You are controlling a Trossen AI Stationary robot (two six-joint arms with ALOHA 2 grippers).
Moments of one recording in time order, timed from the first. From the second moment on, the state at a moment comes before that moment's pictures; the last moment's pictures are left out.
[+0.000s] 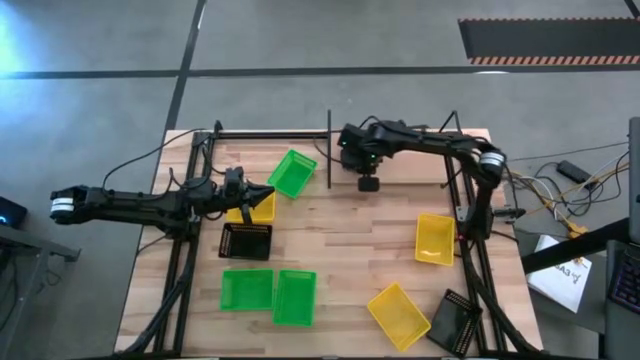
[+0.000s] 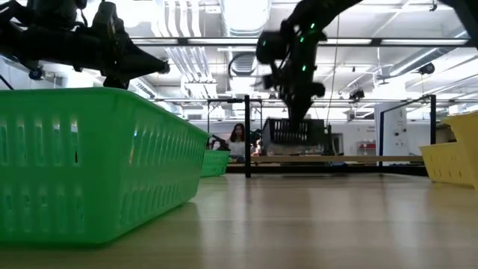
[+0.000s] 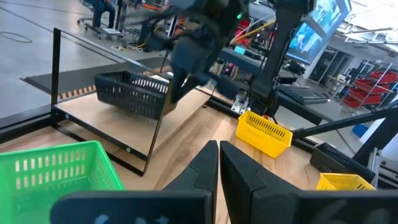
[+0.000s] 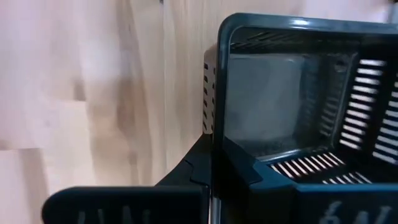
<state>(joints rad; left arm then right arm) 0.12 0.70 0.22 0.45 -0.16 -0.36 -0.42 1.89 1.56 -1.02 0.07 -0.48</state>
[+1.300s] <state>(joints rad) 0.12 0.70 0.22 0.45 -0.16 -0.36 -0.23 1.68 1.56 -1.05 0.11 -0.07</state>
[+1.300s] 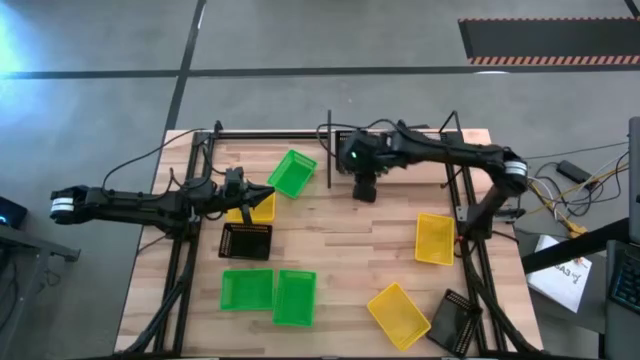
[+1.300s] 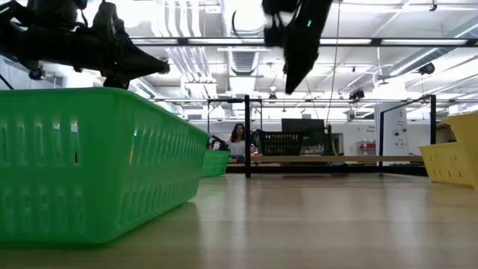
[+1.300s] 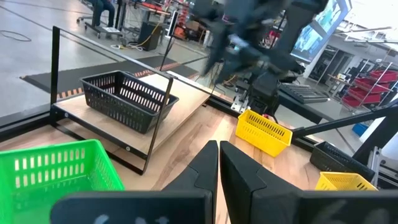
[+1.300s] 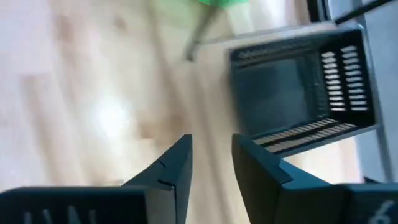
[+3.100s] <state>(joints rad) 0.12 0.76 0.22 0.45 -0.13 -0.36 0.94 1.99 1.42 -0.95 -0.02 0.55</state>
